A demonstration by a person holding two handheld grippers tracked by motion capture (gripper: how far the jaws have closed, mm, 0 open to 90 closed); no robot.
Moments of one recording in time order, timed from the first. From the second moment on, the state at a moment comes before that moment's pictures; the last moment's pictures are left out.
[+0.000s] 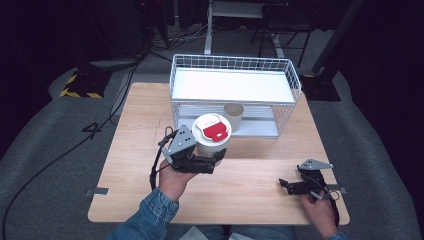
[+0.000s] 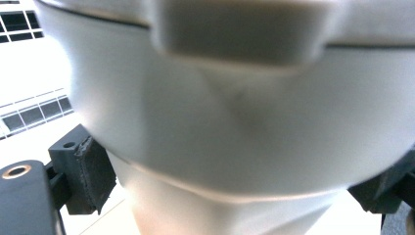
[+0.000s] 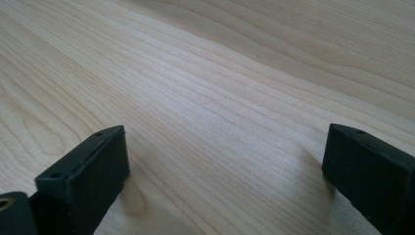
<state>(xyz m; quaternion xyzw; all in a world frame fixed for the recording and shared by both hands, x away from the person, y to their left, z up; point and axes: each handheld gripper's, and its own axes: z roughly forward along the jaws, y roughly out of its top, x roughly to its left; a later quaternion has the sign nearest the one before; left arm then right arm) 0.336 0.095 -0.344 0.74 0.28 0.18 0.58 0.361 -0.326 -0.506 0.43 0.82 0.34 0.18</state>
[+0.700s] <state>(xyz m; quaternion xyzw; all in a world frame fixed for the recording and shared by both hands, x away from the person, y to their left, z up) 0.363 0.091 -0.311 0.73 0.28 0.20 0.58 0.361 -0.326 -0.506 0.43 0.82 0.34 0.19</state>
